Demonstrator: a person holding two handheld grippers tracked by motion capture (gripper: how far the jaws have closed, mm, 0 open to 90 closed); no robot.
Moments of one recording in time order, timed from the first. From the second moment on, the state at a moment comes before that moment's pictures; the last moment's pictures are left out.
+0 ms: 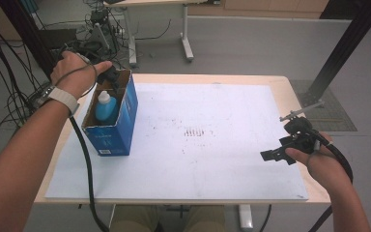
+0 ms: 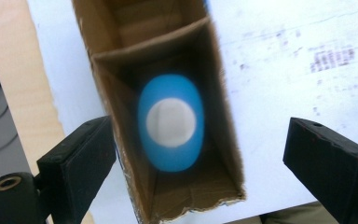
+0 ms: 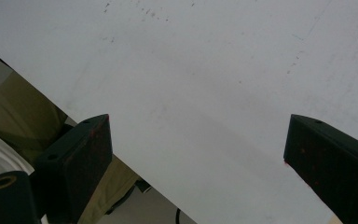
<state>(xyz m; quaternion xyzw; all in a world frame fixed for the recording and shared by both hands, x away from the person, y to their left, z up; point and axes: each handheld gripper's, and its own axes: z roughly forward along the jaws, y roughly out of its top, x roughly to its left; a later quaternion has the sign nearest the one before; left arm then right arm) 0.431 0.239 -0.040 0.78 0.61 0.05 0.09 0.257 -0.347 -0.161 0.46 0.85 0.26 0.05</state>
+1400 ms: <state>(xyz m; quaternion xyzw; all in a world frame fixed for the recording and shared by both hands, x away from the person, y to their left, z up) 0.425 0.142 -0.010 0.94 0.31 0.02 0.13 0.262 -0.347 -0.159 0.47 0.85 0.26 0.05</state>
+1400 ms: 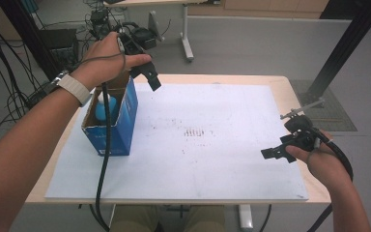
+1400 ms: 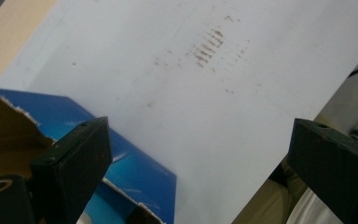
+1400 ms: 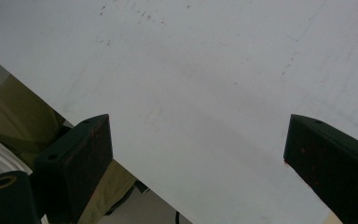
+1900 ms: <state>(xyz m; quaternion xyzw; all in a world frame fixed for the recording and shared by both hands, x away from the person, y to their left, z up) 0.424 0.111 -0.024 0.98 0.19 0.00 0.12 0.266 -0.343 -0.159 0.46 0.85 0.26 0.05</state>
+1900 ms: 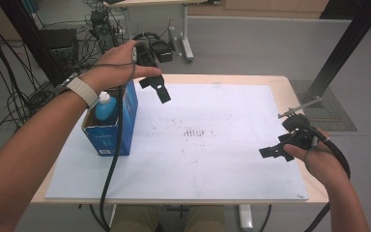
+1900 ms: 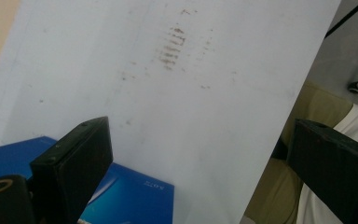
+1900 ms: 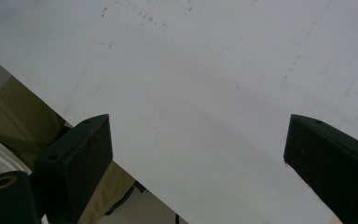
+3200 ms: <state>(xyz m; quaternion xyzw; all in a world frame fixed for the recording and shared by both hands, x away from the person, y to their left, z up) 0.420 0.080 -0.052 0.99 0.11 -0.01 0.09 0.259 -0.348 -0.161 0.47 0.84 0.26 0.05</state>
